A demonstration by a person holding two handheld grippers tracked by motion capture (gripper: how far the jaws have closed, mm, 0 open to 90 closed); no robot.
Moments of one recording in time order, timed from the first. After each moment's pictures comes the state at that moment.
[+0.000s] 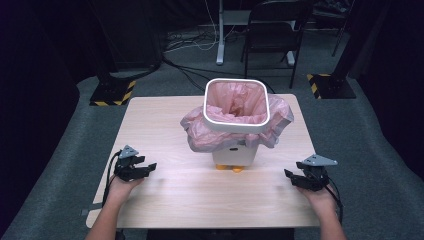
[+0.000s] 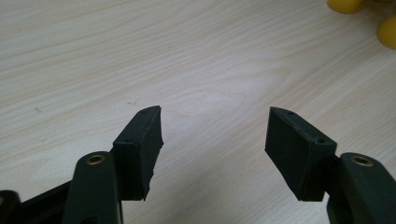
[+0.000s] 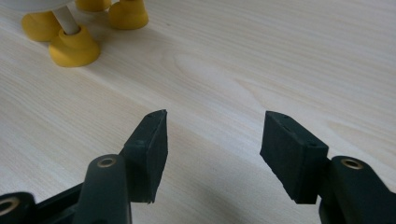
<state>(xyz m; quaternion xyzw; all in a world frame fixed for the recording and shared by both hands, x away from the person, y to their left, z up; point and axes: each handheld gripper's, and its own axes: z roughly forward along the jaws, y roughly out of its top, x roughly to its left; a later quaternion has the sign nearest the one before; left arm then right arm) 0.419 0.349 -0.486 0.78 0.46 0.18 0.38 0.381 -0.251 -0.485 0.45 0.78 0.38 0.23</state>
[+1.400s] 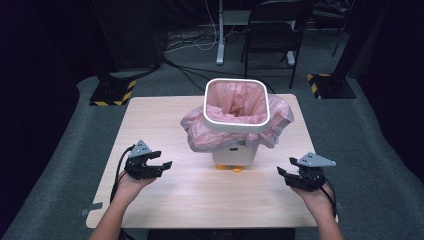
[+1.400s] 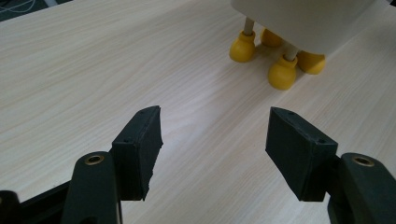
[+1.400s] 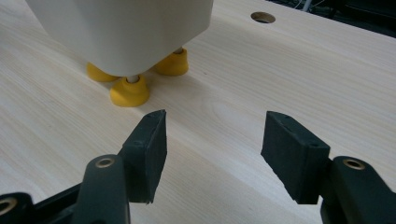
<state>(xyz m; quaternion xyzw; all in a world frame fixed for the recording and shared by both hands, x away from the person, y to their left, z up) 0.403 0.291 -0.436 0.81 0.36 0.17 0.43 0.365 -0.222 -0.448 0.41 0.78 0.41 0.24</state>
